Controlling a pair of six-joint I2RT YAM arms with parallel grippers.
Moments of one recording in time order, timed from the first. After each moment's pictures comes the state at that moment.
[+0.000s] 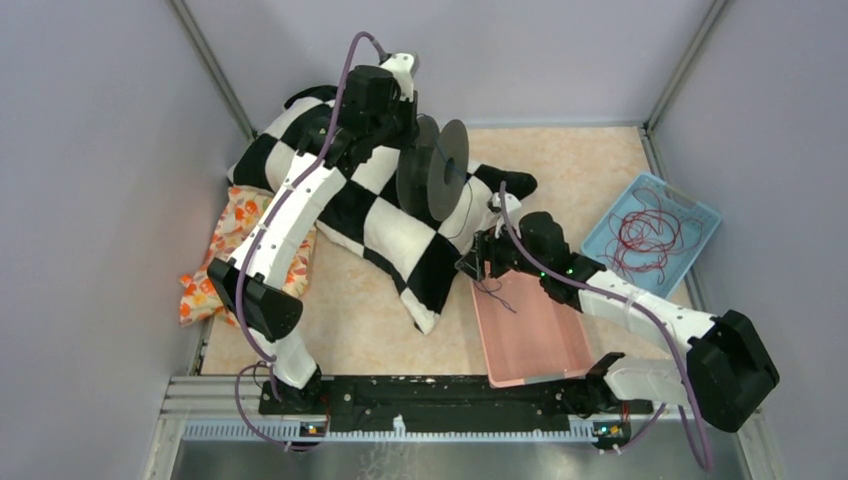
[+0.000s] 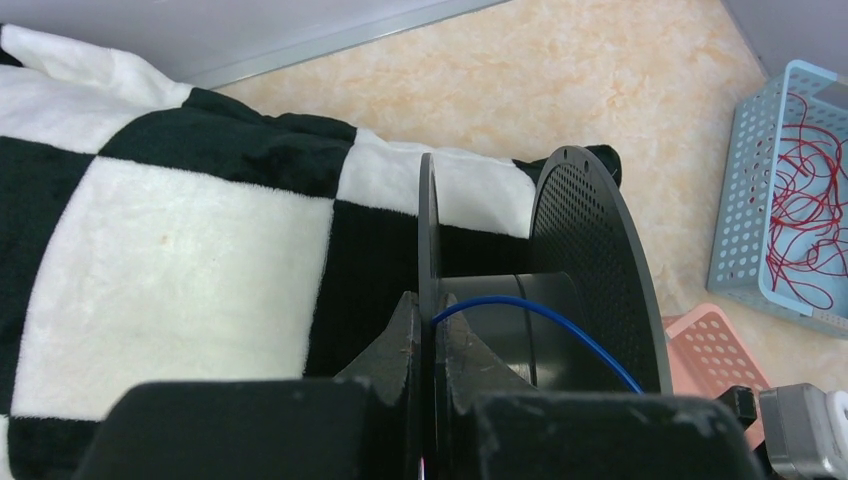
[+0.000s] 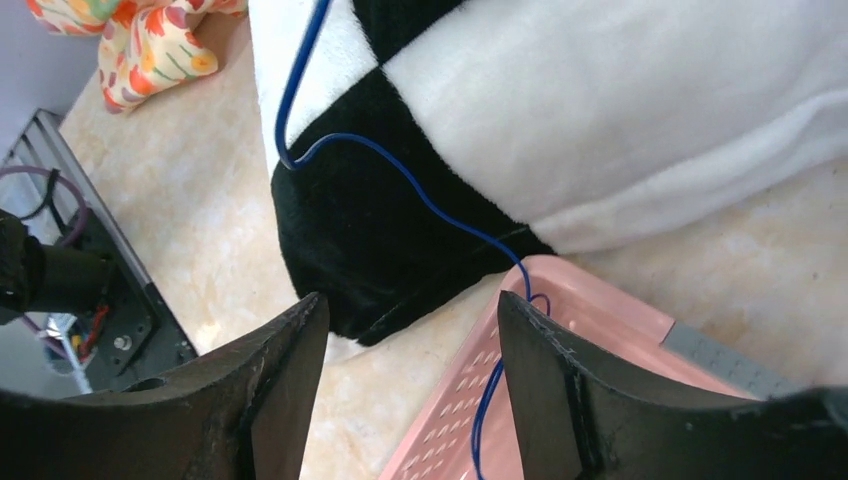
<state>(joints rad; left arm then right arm) -0.51 1.74 2.03 -0.74 -0.02 -0.18 0.68 1.18 0.68 0.06 -0.25 0.35</state>
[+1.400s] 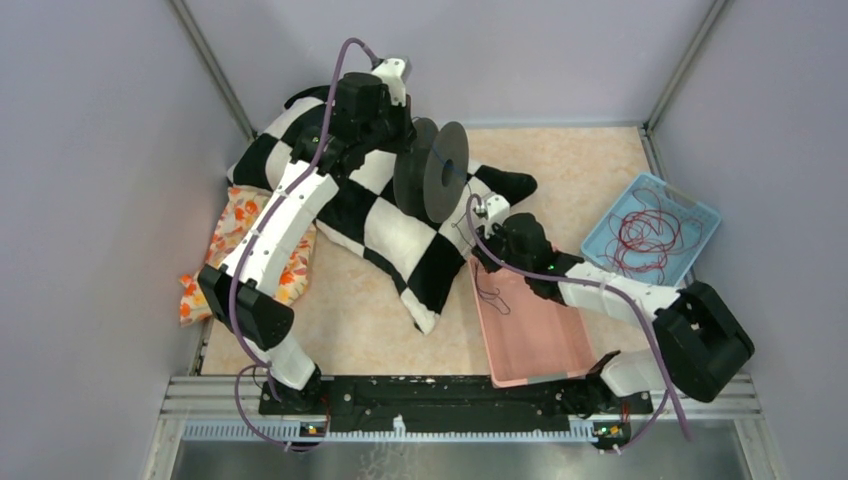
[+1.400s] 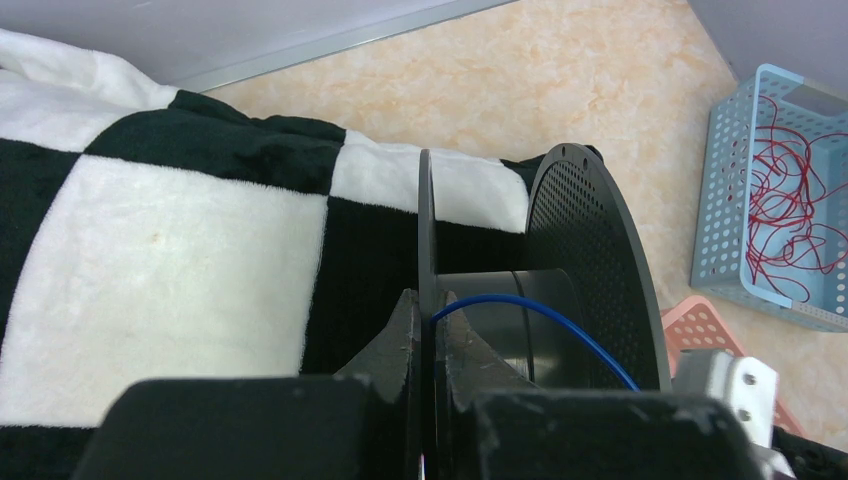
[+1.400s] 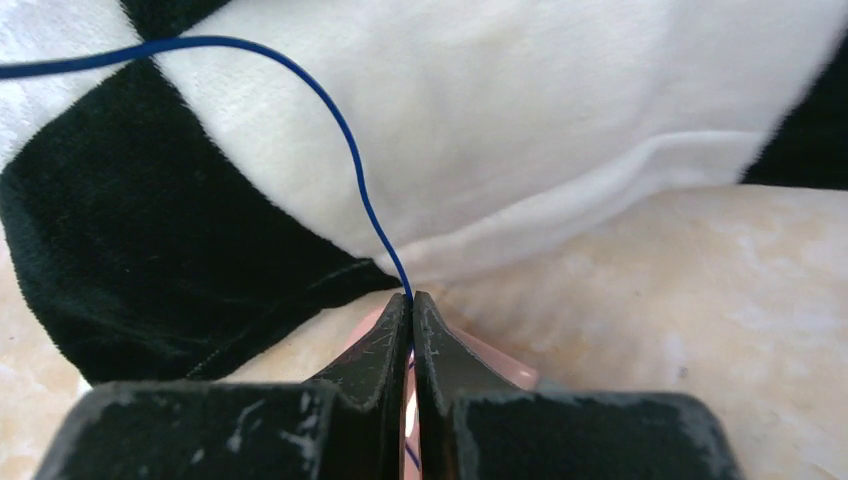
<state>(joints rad) -0.48 1.67 1.89 -0.64 0.06 -0.19 0.69 1.38 0.68 0.20 -0.05 0.09</state>
